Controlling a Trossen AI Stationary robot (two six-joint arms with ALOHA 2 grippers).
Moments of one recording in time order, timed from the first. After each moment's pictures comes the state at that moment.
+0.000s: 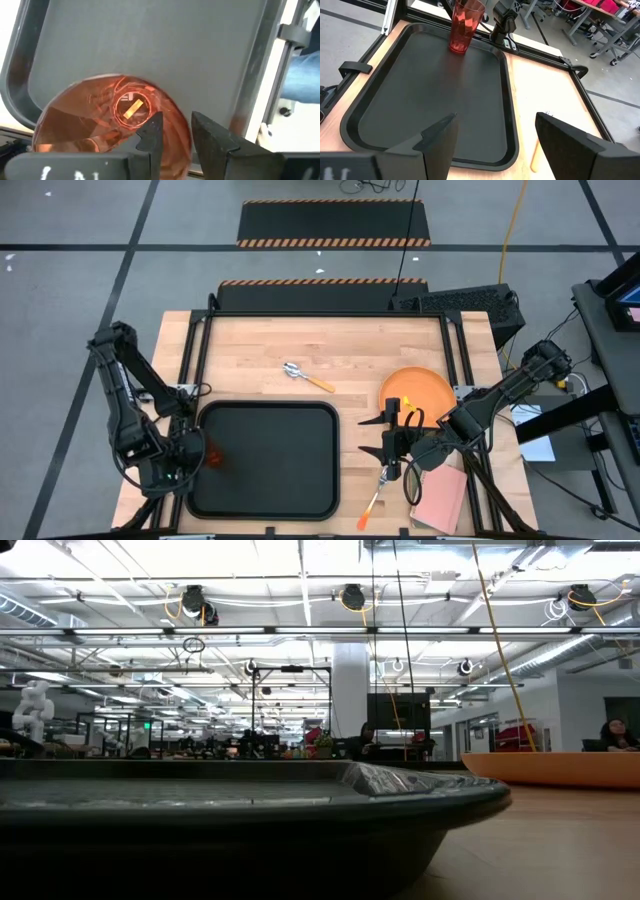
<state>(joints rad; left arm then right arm) -1.11 1.19 1.06 -1.22 -0.24 -1.40 0.60 1.30 1.06 -0.34 0.65 0.07</state>
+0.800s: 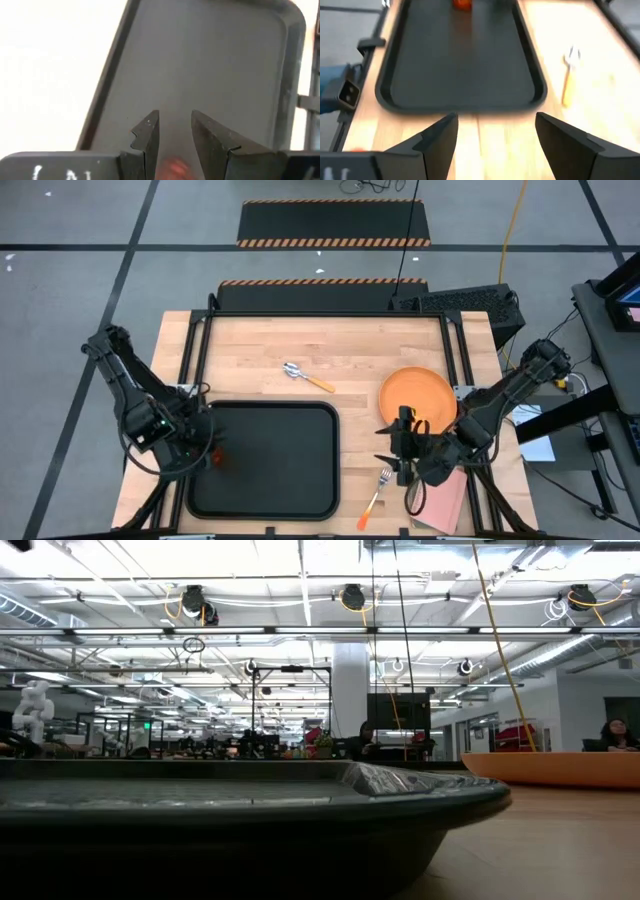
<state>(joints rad) -0.89 1.19 1.19 -1.31 -0.50 -1.07 0.70 1.30 1.06 -0.64 0.62 0.55</state>
